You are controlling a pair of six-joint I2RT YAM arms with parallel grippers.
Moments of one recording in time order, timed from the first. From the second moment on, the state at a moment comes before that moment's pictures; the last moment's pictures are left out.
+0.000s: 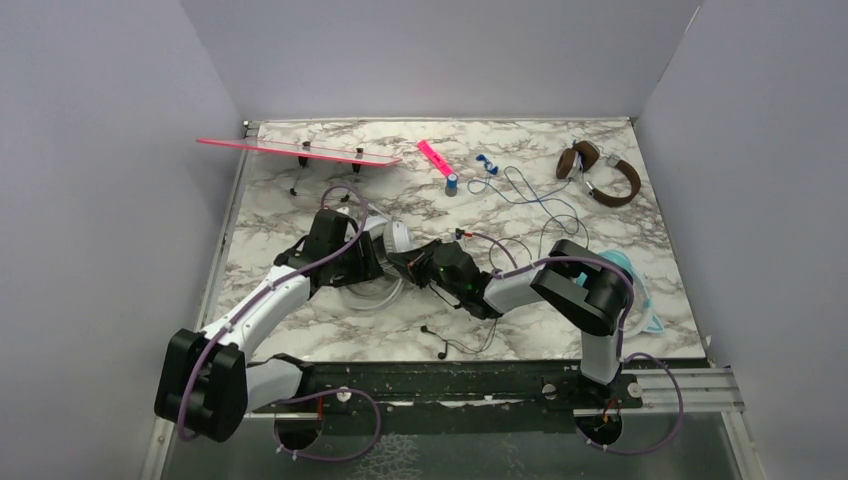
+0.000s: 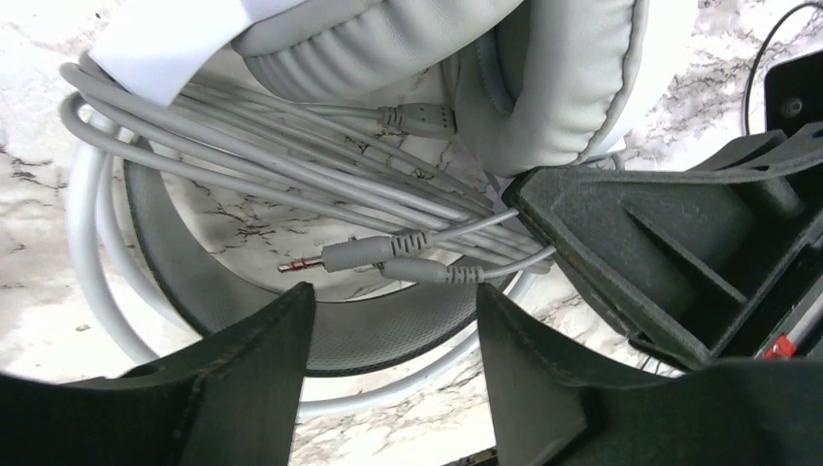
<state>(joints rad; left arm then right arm) -0.35 1.16 0.67 -0.42 0.17 -0.55 0.97 1.92 0.79 0.81 0.18 1.65</state>
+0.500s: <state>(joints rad) -0.35 1.18 0.67 -0.38 0.10 -0.57 0.97 1.89 0.85 0.66 0.08 1.54</state>
